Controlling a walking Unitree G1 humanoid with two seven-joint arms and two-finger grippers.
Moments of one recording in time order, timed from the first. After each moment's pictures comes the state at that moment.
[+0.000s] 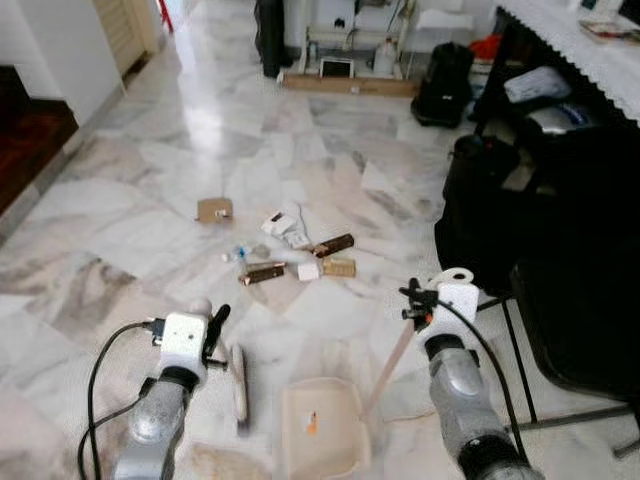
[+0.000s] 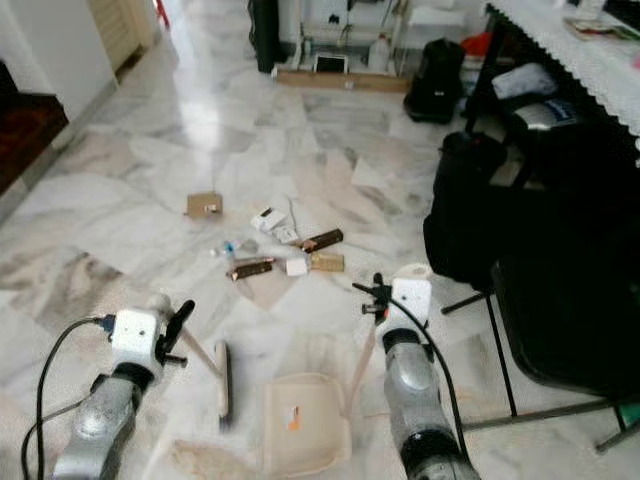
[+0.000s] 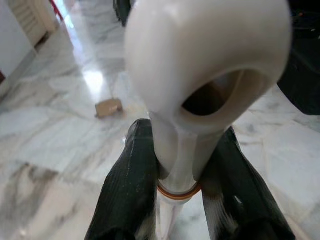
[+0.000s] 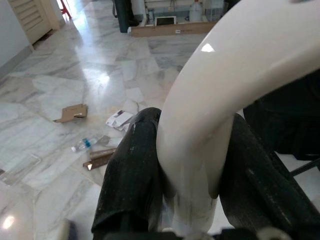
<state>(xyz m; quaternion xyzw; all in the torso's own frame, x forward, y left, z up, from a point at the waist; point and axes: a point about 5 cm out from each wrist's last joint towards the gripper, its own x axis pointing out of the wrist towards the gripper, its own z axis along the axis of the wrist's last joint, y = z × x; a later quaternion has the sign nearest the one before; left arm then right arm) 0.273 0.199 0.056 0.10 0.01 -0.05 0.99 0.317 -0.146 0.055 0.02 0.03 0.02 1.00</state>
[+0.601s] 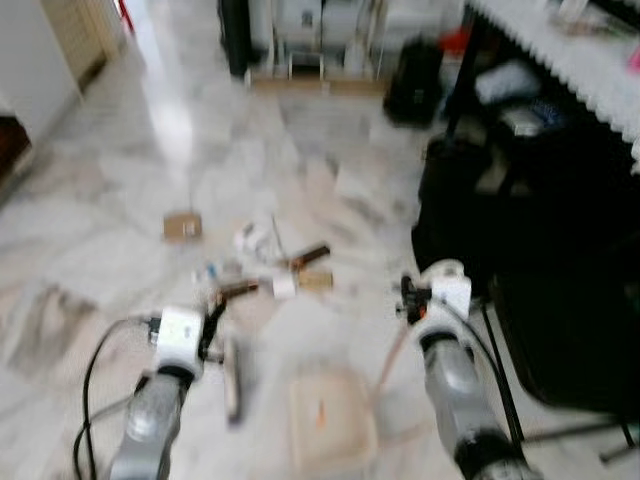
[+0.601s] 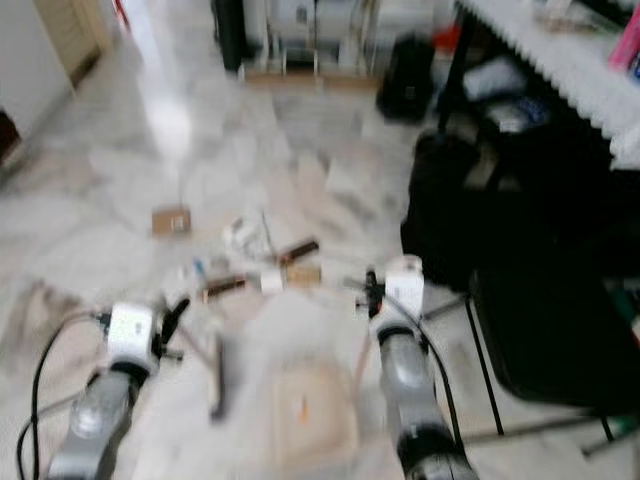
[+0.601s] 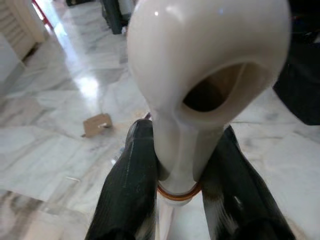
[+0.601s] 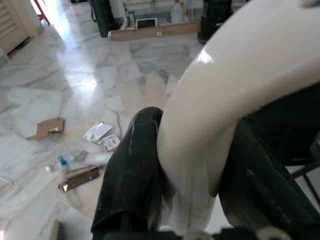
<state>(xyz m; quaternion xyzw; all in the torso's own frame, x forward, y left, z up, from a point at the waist) 0.275 0.200 0.057 0.10 0.01 -0.04 0.99 0.316 -0.151 0.053 0.03 0.04 0.01 1.00</state>
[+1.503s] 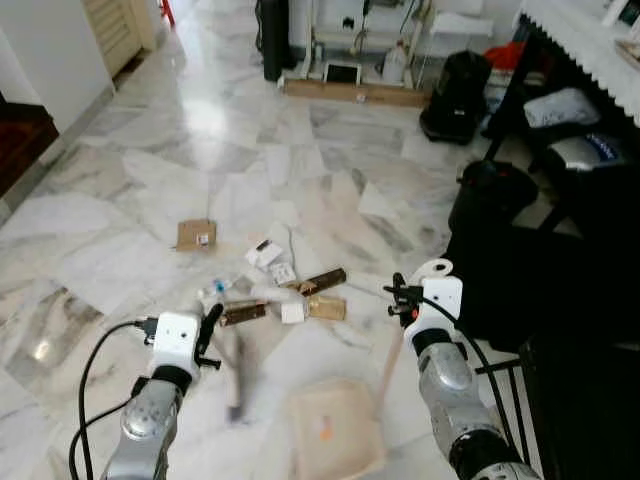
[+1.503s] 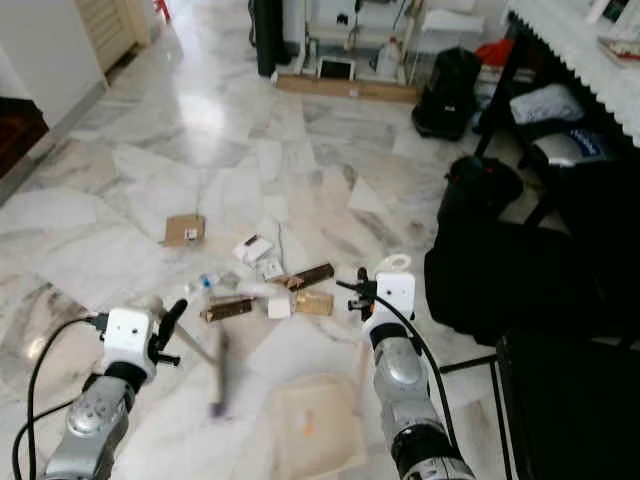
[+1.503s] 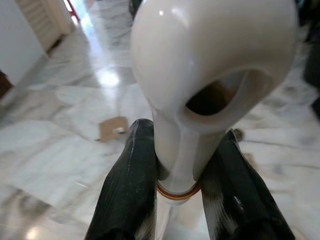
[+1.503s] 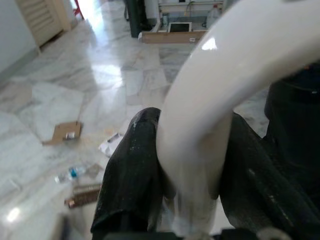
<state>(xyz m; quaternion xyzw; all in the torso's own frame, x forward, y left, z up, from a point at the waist) 0.275 0.206 0.059 0.11 0.01 -0.03 0.99 0.319 -0.141 0.058 0.03 0.03 0.03 1.00</state>
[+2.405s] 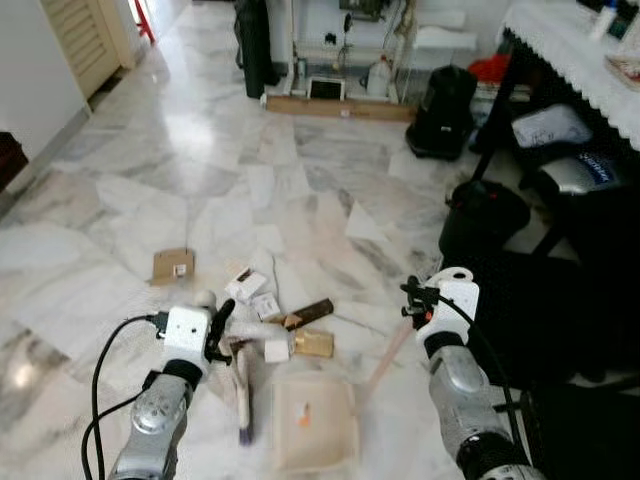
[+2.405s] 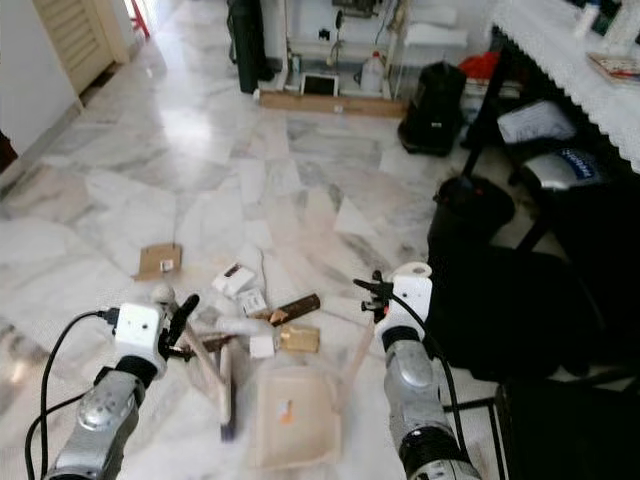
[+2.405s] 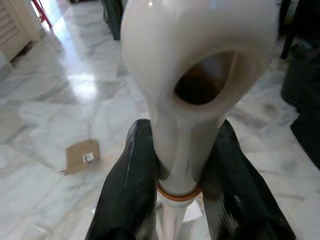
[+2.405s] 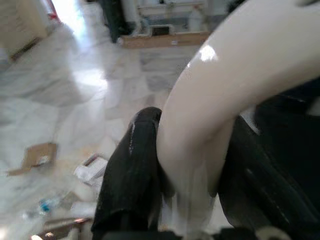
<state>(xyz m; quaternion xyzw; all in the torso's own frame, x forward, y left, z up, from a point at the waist) 0.276 0.197 0.058 0.09 0.01 -0.06 0.99 0.318 -0.141 0.055 0.04 0.04 0.02 1.00</state>
